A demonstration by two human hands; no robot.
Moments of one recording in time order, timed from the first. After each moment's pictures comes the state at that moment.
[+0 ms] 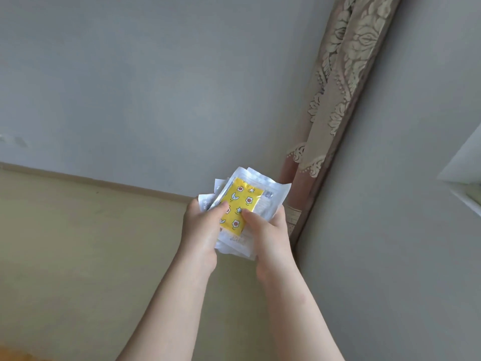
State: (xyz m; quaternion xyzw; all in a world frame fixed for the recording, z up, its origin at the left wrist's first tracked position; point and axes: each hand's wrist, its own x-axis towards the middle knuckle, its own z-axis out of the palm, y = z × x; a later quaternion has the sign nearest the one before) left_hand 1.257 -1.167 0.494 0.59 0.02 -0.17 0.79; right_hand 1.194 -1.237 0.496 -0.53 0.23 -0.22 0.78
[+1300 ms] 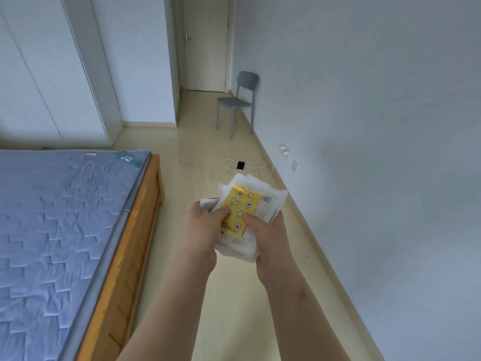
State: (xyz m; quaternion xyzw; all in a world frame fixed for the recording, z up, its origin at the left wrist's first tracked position) left_hand 1.947 -0.806 0.485 0.47 0.39 0.27 0.74; right_hand 2.009 -0.883 0.463 -0.57 -0.10 0.29 0.77
